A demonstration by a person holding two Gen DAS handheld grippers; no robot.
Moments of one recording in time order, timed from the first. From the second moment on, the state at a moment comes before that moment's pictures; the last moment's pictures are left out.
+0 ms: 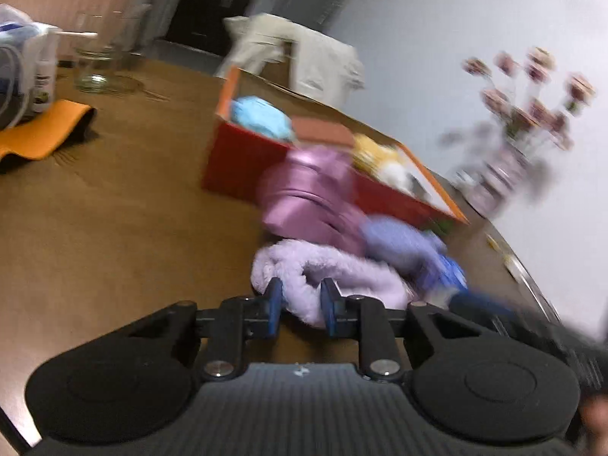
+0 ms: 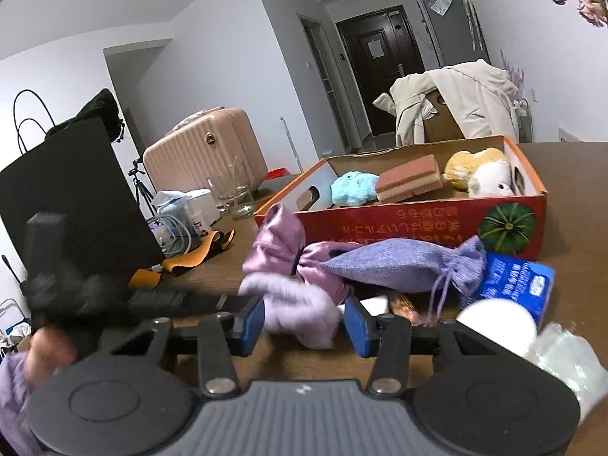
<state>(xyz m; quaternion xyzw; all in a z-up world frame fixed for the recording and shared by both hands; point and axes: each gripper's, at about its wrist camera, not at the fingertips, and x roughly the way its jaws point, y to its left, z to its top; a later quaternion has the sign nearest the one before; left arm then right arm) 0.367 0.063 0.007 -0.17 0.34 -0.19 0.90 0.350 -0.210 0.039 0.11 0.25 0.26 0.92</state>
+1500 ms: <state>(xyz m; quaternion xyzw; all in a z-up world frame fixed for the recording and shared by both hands) 0.369 0.045 0.126 -0.16 0.24 -0.25 0.92 0.374 -0.235 0.126 0.13 0.21 0.30 0.92</state>
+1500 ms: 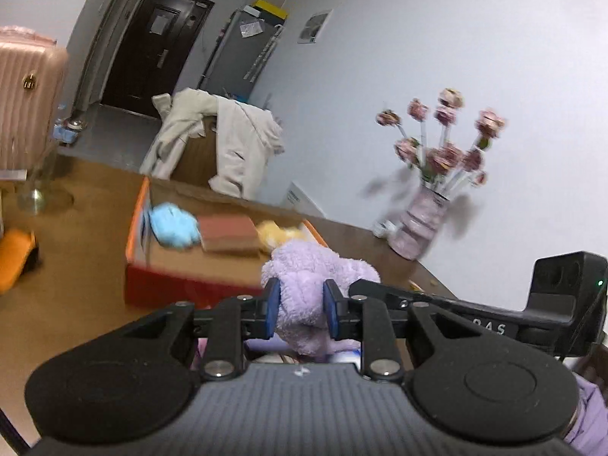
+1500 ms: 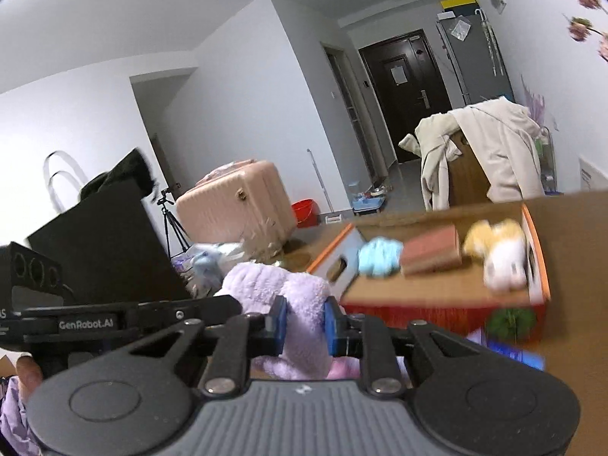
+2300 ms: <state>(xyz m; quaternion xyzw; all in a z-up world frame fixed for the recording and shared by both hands) 0.515 0.045 0.089 -0.06 0.31 -0.14 0.94 0.581 -0.150 0.043 0.06 0.40 0.26 0.87</state>
